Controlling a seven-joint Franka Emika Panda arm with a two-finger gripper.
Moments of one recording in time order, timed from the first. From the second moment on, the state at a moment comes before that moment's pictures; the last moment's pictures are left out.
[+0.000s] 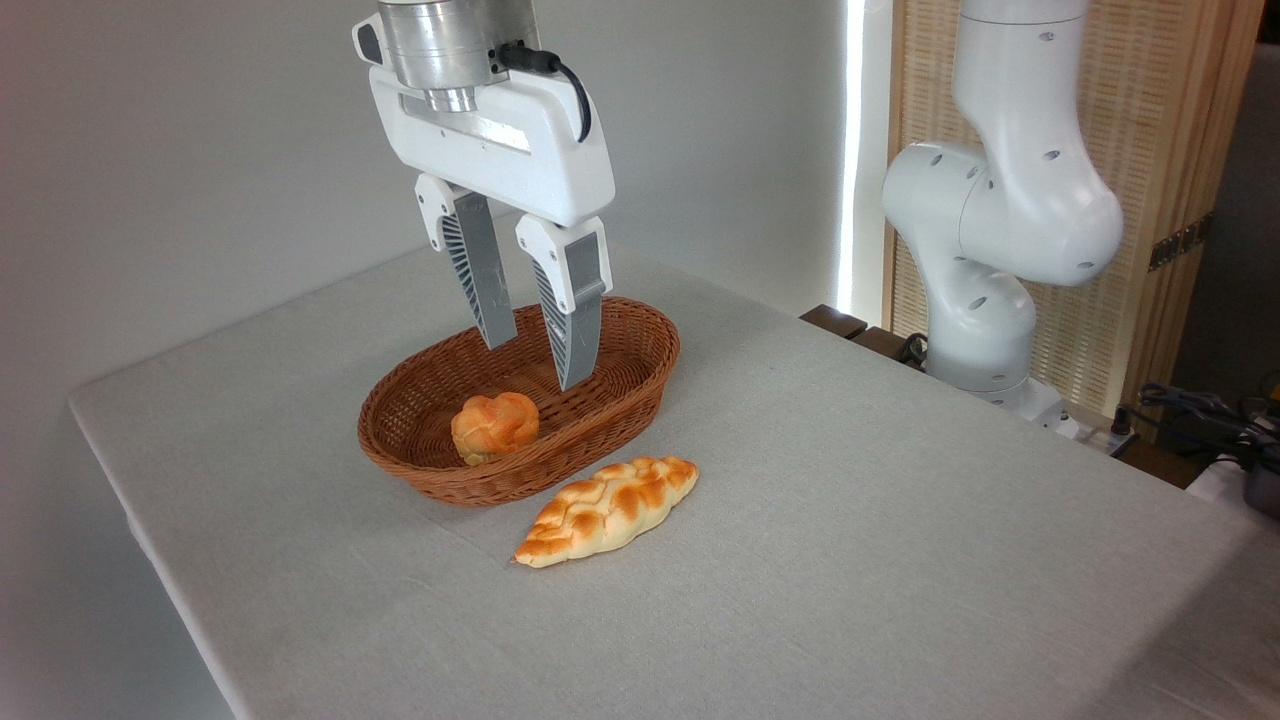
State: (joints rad) arm -0.05 -0.05 0.00 -1.66 -0.01 1.61 0.68
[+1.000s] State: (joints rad) arm -0.05 -0.10 -0.01 -1.73 -0.01 1.61 0.68
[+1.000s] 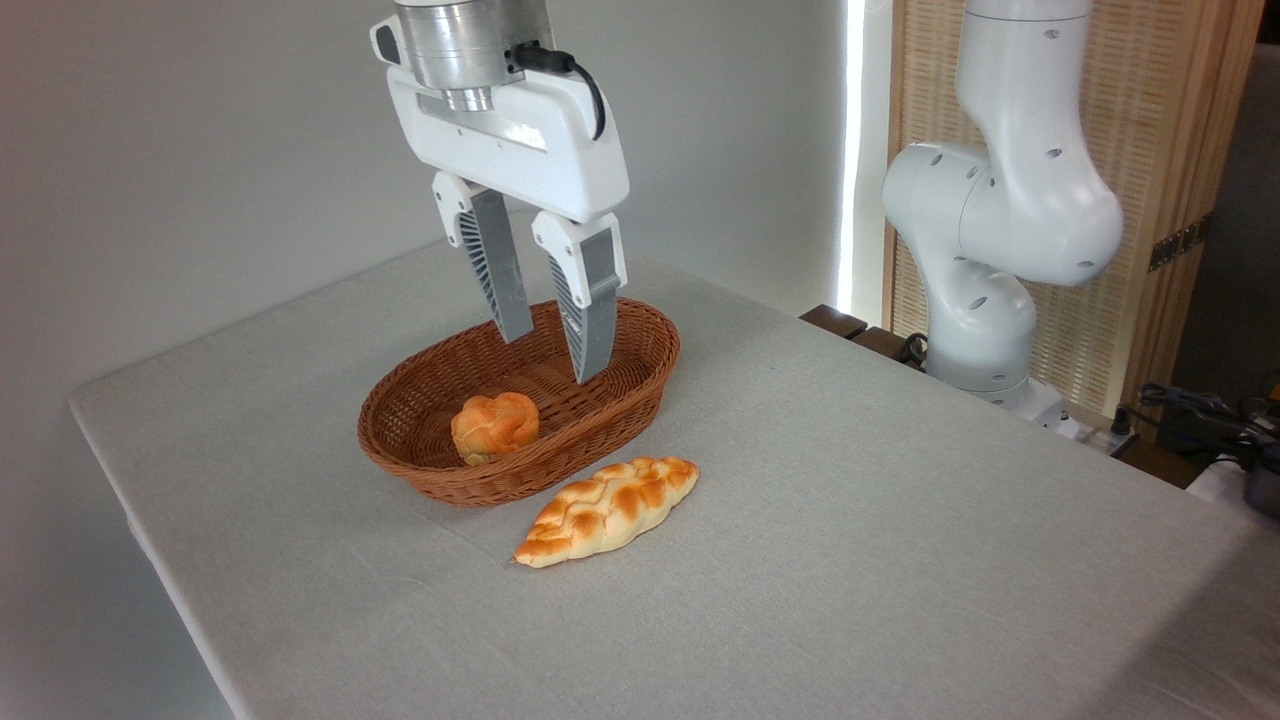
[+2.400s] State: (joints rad) arm -0.05 -0.10 -0.39 -2.13 0.02 2.16 0.47
